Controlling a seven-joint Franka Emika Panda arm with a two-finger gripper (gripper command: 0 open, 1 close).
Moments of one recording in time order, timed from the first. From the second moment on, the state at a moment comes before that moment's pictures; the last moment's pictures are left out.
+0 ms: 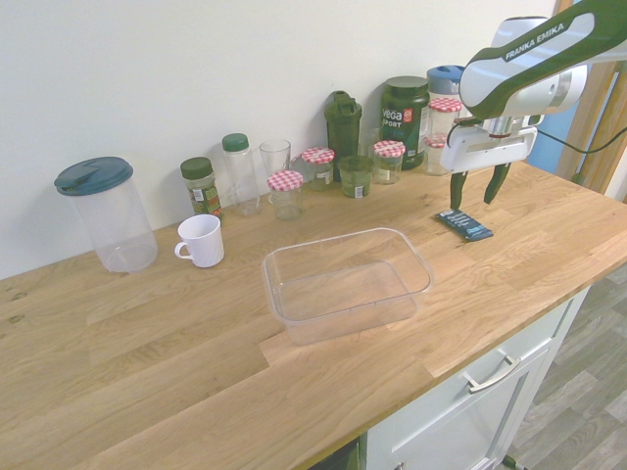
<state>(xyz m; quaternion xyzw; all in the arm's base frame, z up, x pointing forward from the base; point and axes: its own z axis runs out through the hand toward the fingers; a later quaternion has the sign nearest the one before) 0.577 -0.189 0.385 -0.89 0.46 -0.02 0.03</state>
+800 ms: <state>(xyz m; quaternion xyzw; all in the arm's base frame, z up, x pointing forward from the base) 0.604 -0.189 0.338 -0.90 0.44 -0.03 0.02</state>
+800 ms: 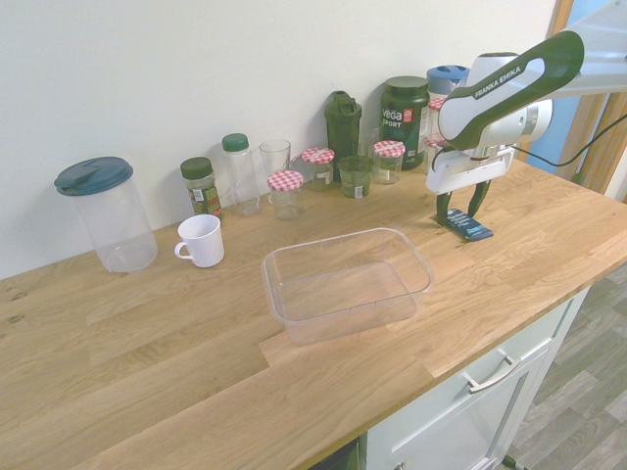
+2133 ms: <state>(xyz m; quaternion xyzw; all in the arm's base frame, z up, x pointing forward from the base) 0.607 -0.180 0.337 -0.90 0.43 -0.04 0.00</state>
